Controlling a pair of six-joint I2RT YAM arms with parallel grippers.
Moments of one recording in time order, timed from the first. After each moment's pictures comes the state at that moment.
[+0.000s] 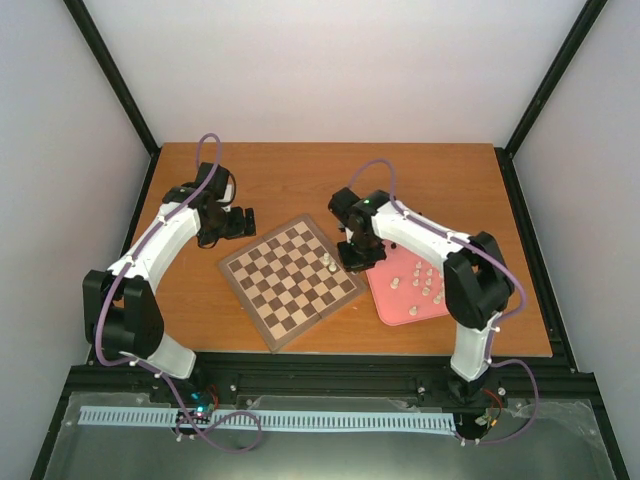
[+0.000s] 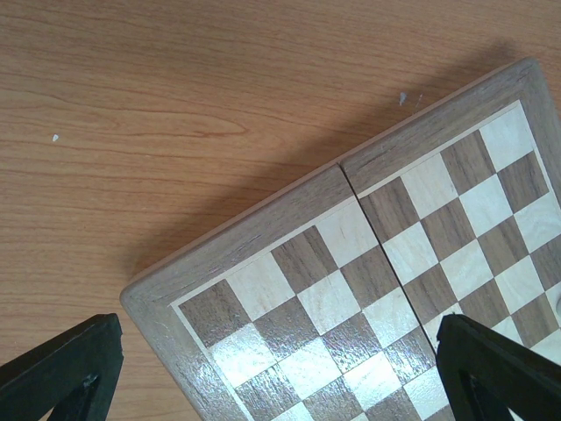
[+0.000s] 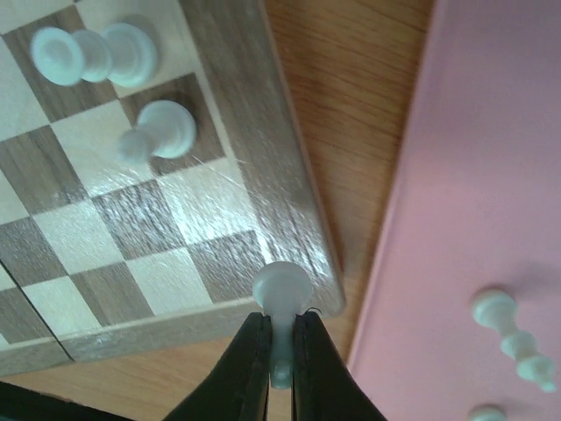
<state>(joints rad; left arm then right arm) -0.20 1.52 1.25 -0.91 0.05 -0.36 0.68 1.84 1.48 -1.13 -0.07 0.39</state>
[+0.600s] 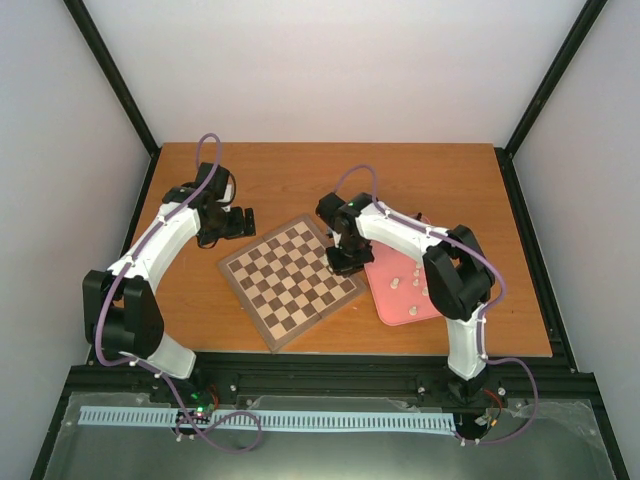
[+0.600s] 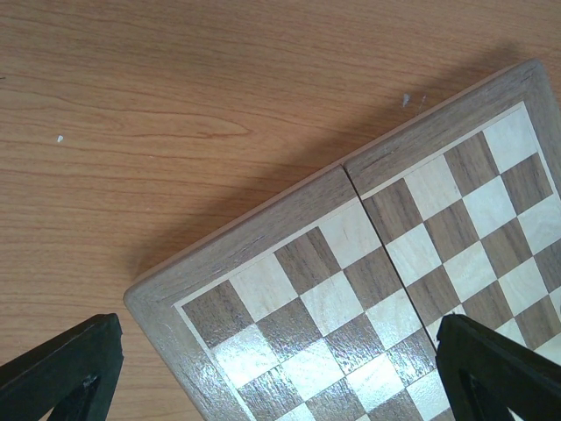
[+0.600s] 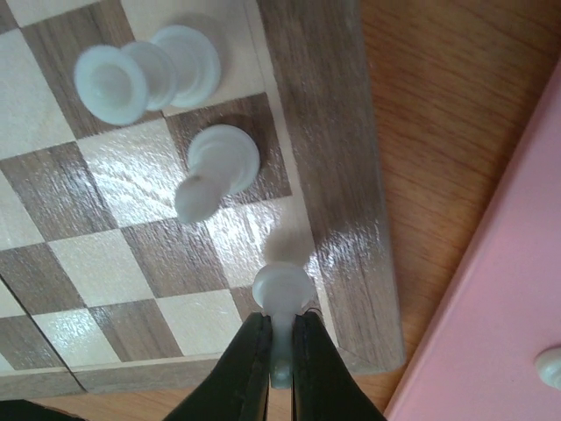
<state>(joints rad) -0.20 1.52 1.25 -0.91 0.04 -0.36 0.72 1.97 1.54 -1.13 -0.11 0.36</state>
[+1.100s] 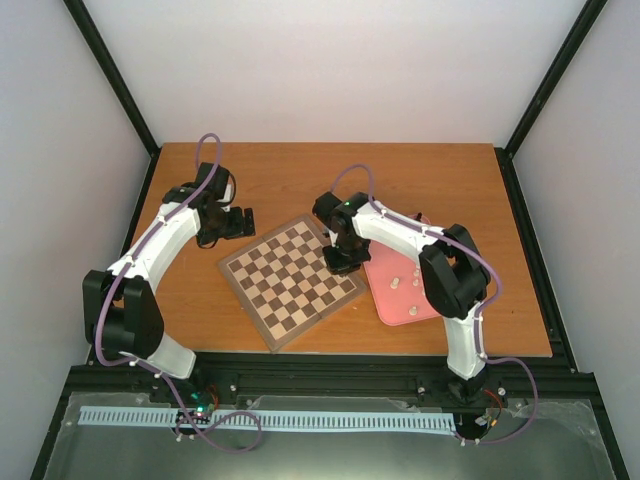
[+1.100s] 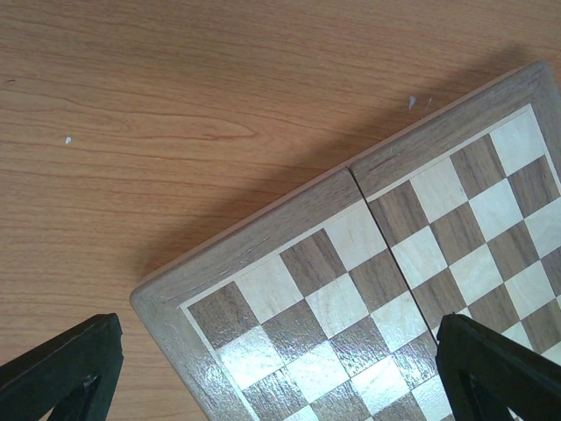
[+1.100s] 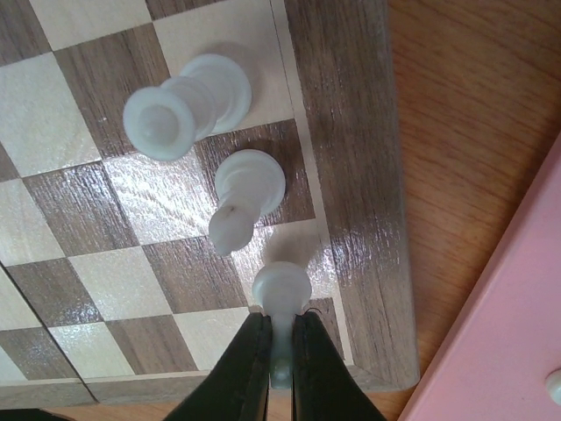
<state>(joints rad) -0.20 1.52 1.25 -0.91 0.03 -0.36 0.73 2.00 1.59 -1.13 -0.12 0.35</state>
